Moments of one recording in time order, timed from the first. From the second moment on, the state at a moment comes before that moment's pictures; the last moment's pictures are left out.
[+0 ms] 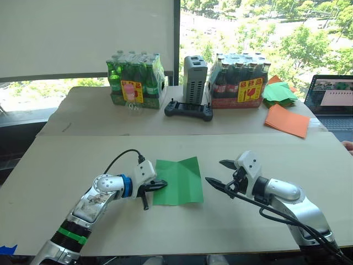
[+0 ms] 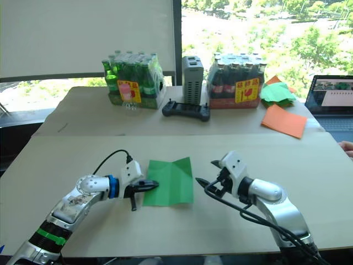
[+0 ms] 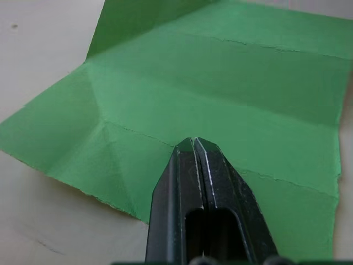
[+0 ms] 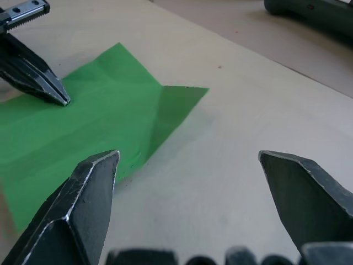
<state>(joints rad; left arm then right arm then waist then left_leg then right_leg) -0.35 0.63 -0.26 -0.05 -0.20 0.33 -0.94 -0.18 -0.60 0.03 -0.37 0.32 0.52 0.70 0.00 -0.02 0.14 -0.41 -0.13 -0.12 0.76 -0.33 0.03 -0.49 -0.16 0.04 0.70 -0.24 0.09</state>
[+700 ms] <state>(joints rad) -0.32 0.64 -0.25 -0.10 -0.15 0.33 -0.95 -0.25 -0.68 0.18 -0.25 0.21 0.52 0.80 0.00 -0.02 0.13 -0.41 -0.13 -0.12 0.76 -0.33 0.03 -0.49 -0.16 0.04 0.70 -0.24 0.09</state>
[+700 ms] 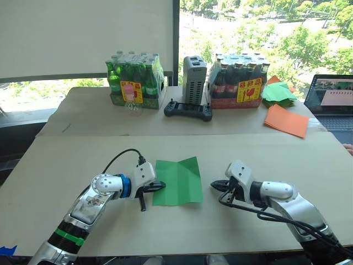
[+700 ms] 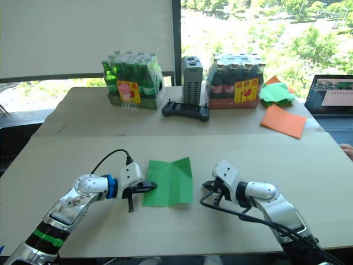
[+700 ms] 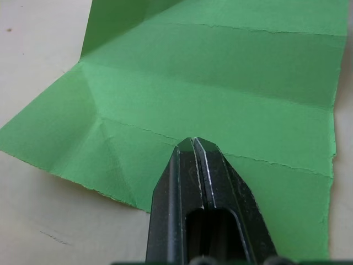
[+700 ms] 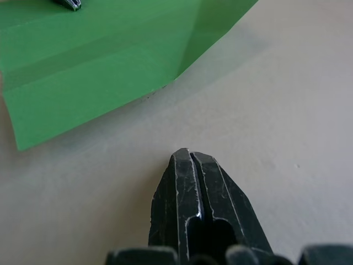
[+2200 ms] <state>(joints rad) -0.18 0.74 -0.04 -0.29 -0.21 0.50 -0.90 -0.44 -0.29 0.38 -0.07 0.17 0.57 0.74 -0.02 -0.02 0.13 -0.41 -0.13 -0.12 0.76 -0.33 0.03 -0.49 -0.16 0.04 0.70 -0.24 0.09</state>
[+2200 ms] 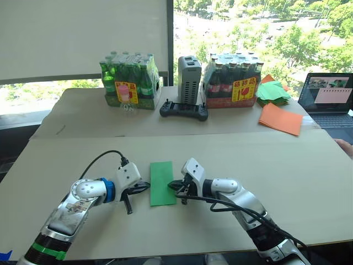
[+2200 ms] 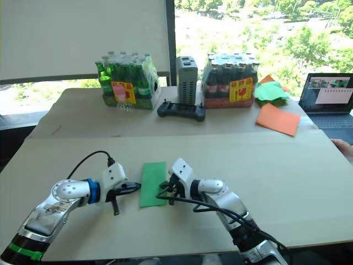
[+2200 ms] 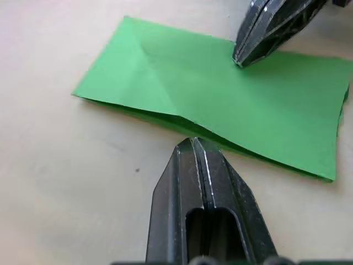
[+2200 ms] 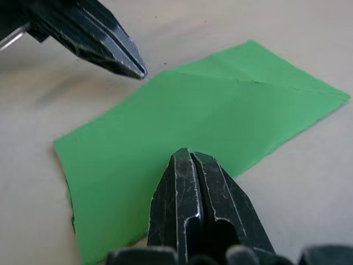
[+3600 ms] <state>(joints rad) -0.25 0.64 -0.17 -0.12 -0.23 0.39 -0.96 -0.66 -0.28 0.36 0.31 0.16 0.40 0.85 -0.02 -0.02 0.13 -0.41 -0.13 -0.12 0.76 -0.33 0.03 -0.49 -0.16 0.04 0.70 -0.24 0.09</state>
